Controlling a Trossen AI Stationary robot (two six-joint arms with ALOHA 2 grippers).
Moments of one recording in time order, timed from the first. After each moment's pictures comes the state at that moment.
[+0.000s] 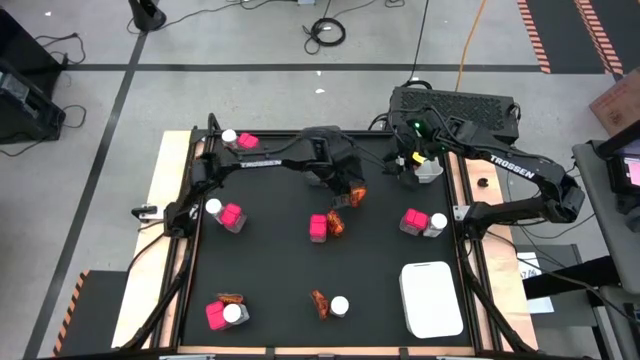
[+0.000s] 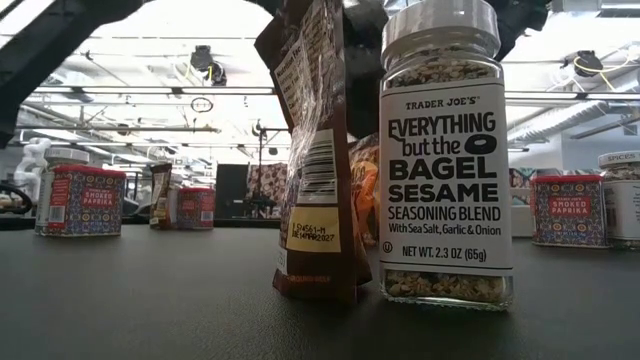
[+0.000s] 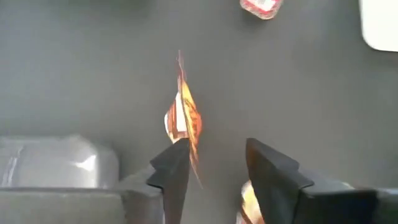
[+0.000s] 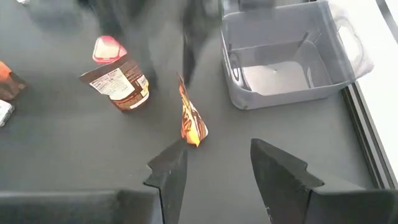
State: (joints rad) left arm 0.22 2.13 1.97 -0.88 0.17 0.06; right arm -0.61 1.19 1.09 -0.78 -0.40 -0.41
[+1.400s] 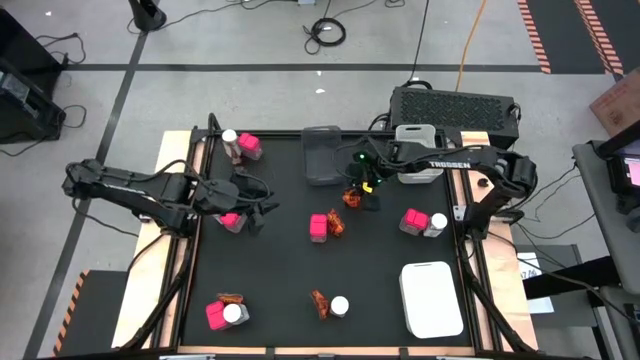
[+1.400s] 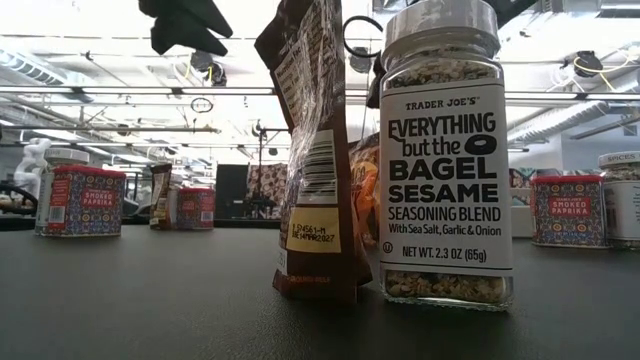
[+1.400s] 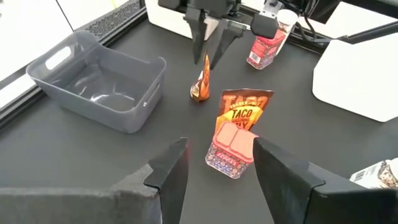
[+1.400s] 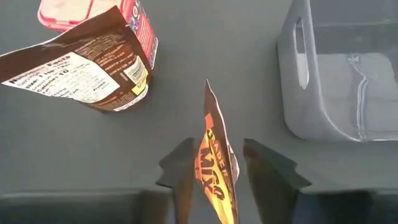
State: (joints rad) left arm -0.16 1.02 0.94 -0.54 -0.39 -0.47; right arm -0.38 1.62 1.09 -0.50 -0.28 -0.37
